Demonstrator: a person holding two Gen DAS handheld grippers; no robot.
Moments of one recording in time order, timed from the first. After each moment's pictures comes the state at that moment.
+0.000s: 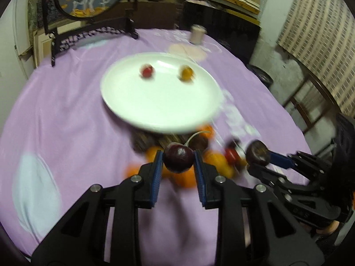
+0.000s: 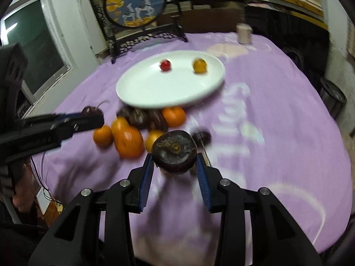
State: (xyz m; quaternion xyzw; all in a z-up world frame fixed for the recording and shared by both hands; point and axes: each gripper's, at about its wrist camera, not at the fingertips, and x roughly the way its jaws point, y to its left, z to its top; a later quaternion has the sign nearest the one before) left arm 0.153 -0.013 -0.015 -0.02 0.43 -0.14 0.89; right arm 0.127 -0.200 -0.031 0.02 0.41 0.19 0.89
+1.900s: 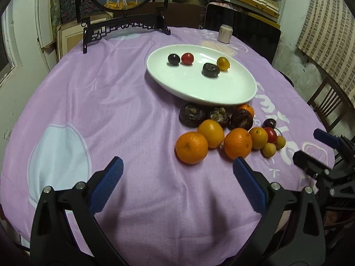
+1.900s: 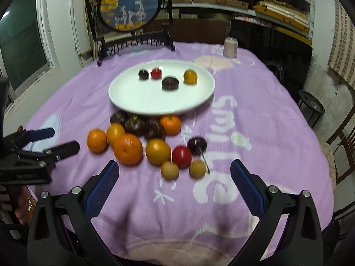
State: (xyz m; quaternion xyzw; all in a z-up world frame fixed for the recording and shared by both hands) left arm 0.099 0.033 -0.052 -0.02 0.42 -0.08 0.90; right arm 0.084 -0.179 -0.040 -0.01 0.39 0.10 0.91
